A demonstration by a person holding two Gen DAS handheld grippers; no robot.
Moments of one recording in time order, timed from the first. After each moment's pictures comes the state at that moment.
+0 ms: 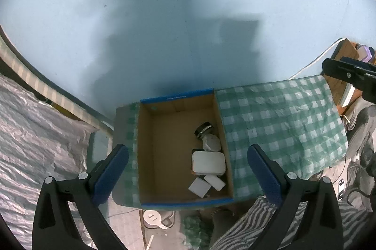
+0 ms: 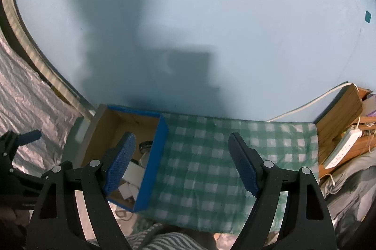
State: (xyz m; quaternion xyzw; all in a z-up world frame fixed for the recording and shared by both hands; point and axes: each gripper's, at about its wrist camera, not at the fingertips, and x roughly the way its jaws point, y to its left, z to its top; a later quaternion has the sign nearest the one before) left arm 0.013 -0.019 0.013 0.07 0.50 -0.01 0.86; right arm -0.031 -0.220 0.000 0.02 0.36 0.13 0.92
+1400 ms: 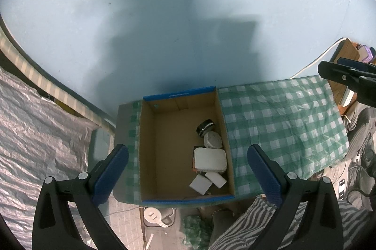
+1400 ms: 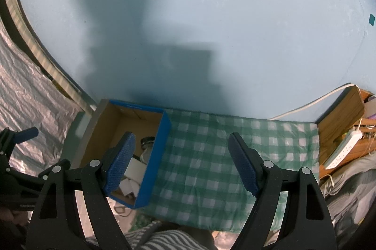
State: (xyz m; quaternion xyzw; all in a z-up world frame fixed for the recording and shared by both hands) left arm 0.007 -0.016 0.016 0.07 0.50 -0.01 0.86; right arm -0.031 -0.213 -0.005 0.00 0.37 0.14 0.92
